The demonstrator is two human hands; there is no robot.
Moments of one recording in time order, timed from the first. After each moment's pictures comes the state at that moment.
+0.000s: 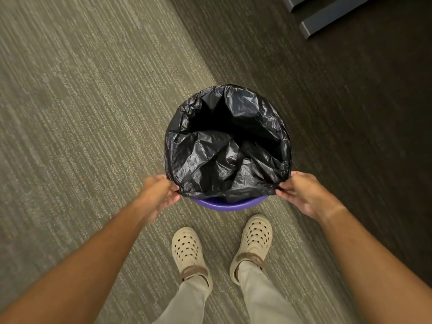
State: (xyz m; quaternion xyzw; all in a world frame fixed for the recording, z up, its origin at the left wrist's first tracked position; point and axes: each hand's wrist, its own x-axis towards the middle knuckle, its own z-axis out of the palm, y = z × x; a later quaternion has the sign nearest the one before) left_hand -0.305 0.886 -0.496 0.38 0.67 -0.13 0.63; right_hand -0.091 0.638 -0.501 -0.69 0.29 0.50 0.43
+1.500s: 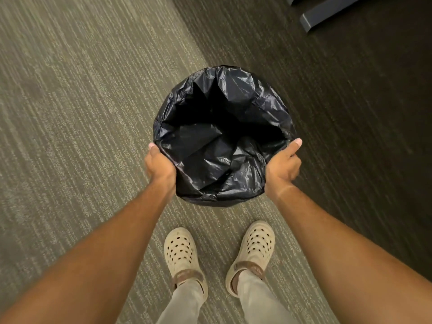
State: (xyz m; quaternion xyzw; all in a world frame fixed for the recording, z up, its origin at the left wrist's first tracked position) left_hand -0.264 0.854 -0.543 0.40 0.70 0.15 0.58; right_hand -0.127 0.696 -0.549 -0.84 0.30 0.16 0.42
